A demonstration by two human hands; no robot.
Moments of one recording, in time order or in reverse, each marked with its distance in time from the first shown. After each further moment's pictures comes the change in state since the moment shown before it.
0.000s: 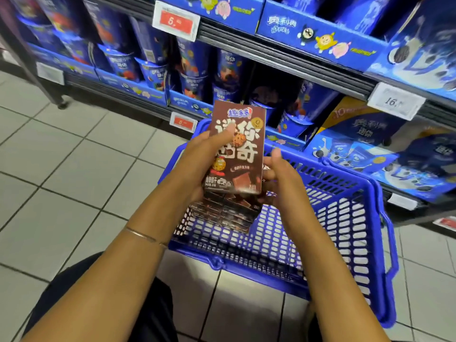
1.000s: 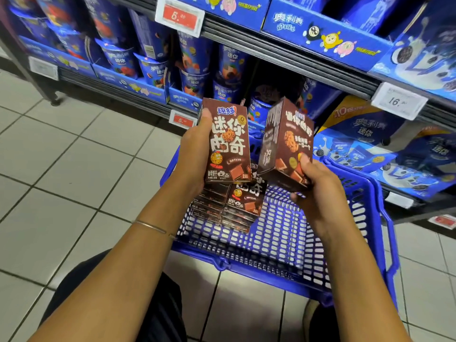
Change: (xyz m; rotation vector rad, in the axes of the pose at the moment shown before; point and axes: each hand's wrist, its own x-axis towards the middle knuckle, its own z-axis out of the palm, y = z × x) left_hand 0.018 0.000 -0.006 0.035 0.250 0.054; right_hand 0.001 -0.003 -0.040 0.182 0.105 0.041
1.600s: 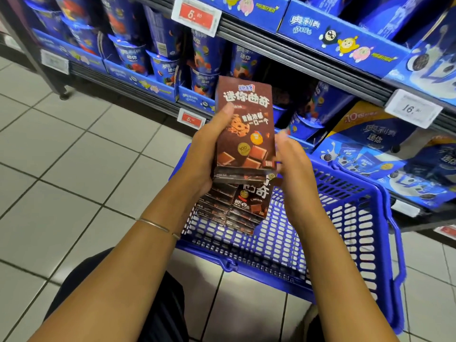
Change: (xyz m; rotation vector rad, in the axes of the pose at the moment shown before) left_hand -0.009 0.003 -0.010 -0.163 -0.310 0.069; right_hand 0.000 -0.005 0.068 -0.132 -0.067 -0.162
